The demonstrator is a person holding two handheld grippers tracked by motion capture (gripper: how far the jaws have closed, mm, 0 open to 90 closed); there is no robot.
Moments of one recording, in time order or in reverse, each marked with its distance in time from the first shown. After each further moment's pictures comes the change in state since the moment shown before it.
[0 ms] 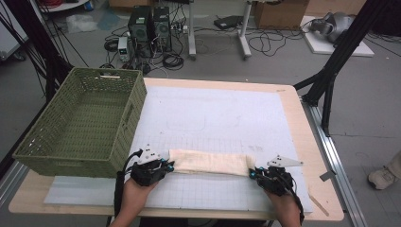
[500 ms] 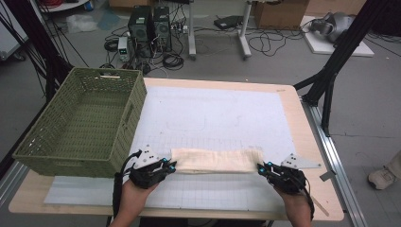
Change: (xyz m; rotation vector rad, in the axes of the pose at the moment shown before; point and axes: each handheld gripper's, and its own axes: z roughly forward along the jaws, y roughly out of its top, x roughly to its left) left arm -0.012 0.009 -0.015 -0.075 -0.055 0.056; right arm -0.014 0.007 -0.032 -0.148 0.035 -0.072
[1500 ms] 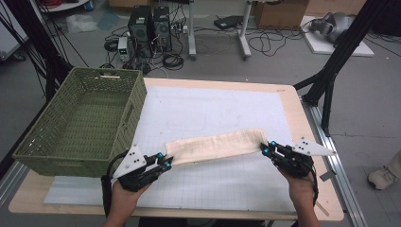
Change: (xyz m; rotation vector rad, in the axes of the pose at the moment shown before) left arm -0.007 0.021 -0.041 -0.211 -0.046 0.103; right arm -0.017 0.047 -0.008 -0.222 0.065 -0.092
